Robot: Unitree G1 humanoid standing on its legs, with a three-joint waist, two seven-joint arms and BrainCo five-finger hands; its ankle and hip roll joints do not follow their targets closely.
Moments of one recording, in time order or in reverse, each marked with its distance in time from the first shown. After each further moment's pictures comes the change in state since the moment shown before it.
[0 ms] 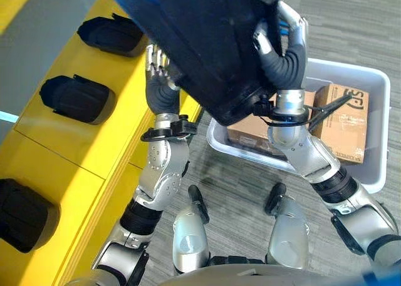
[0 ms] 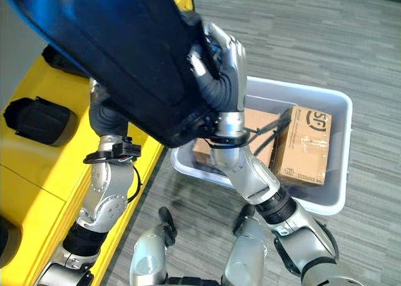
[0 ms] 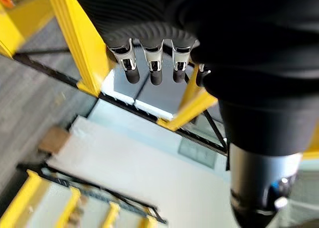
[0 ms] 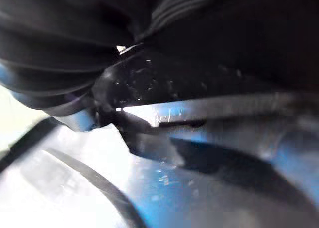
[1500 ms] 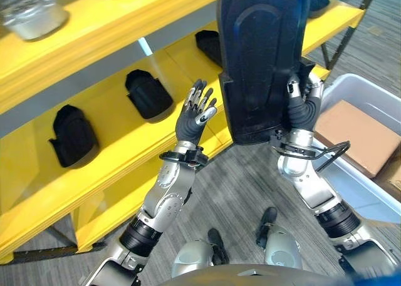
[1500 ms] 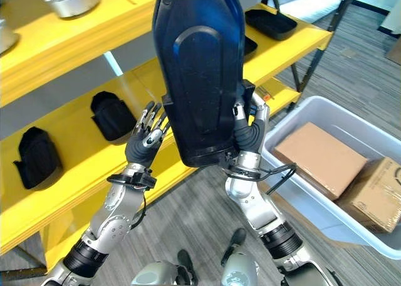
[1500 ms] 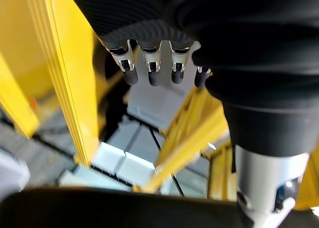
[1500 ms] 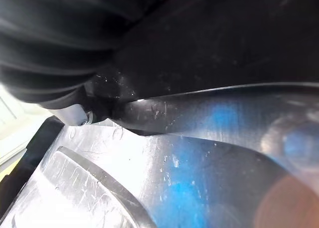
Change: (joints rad) left arm 0.218 0.045 -0.103 0.082 -0.158 0.110 -0.193; right arm 0.222 0.075 -0.039 0.032 0.155 -0.145 -0.086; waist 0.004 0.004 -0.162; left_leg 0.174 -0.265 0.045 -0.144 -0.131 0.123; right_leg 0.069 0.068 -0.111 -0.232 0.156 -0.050
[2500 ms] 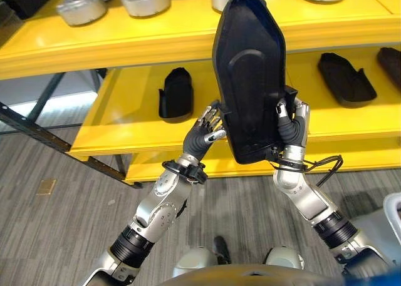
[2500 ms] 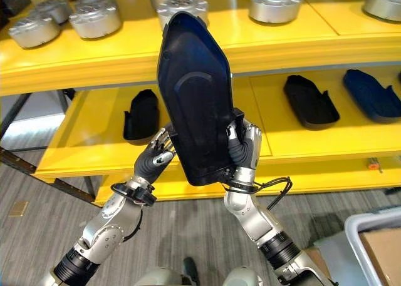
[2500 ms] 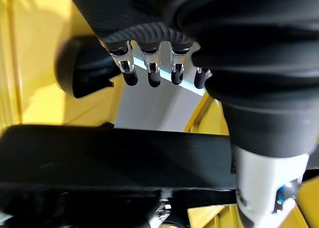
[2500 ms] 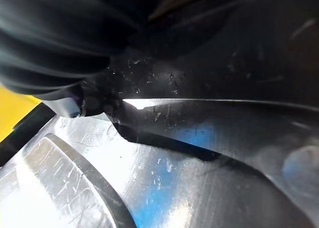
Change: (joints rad) left arm 0.031 0.062 -0.034 -0.015 -0.041 0.106 -0.175; right arm 0.057 -0.025 0.068 0.122 -0.153 0.036 -0.059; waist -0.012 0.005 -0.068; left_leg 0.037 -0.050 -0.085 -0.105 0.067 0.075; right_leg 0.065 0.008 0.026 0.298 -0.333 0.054
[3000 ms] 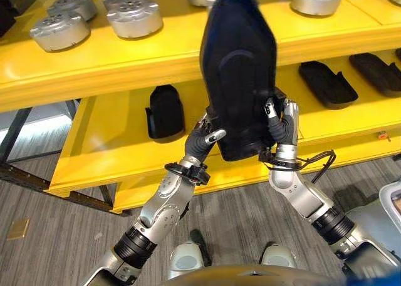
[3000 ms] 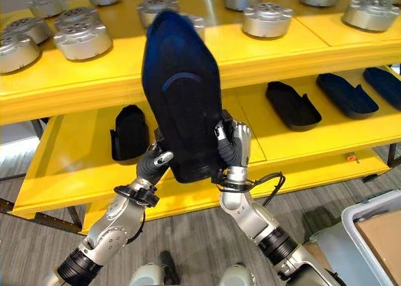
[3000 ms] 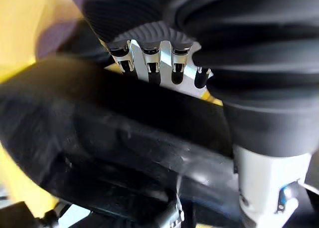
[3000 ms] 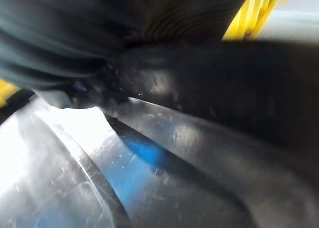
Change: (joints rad) left arm -0.007 -0.024 -0.038 0.038 -0.030 -0.063 0.045; right arm -0.016 0.004 0.060 0.016 -0.013 -0.011 -0.004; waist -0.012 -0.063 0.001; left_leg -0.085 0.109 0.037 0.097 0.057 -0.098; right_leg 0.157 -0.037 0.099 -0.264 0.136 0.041
